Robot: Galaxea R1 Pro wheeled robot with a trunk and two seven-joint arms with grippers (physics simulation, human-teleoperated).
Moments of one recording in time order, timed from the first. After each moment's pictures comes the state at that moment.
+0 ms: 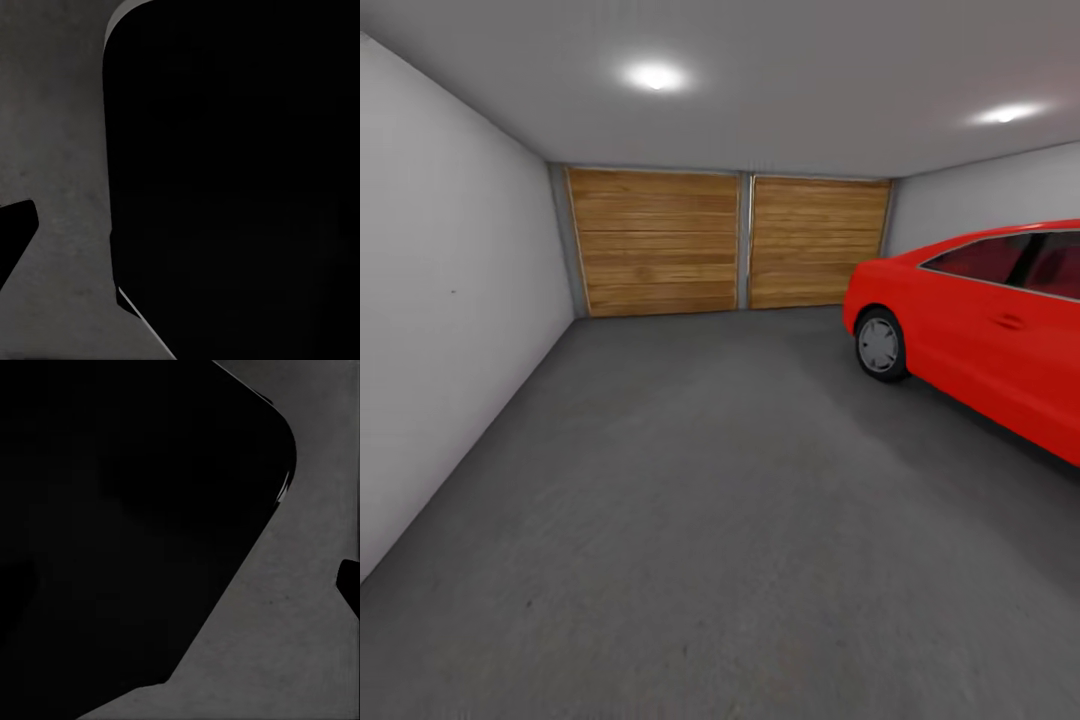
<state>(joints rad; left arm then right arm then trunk) 0.00 0.00 0.01 -0.02 0.01 -0.01 0.00 0.00 0.01 0.55 -0.01 -0.06 -0.04 0.00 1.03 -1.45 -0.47</state>
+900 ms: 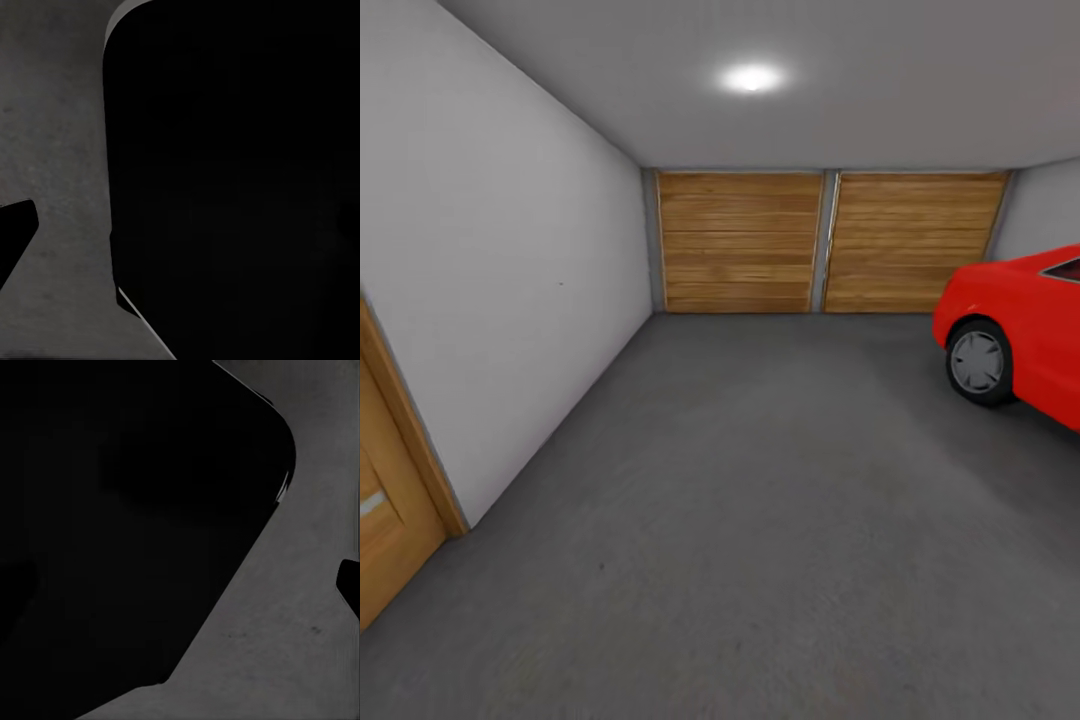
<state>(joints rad) 0.00 0.00 0.01 -0.02 0.01 -0.01 0.00 0.00 0.01 0.55 -0.01 -0.06 -0.04 0.00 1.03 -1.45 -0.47</state>
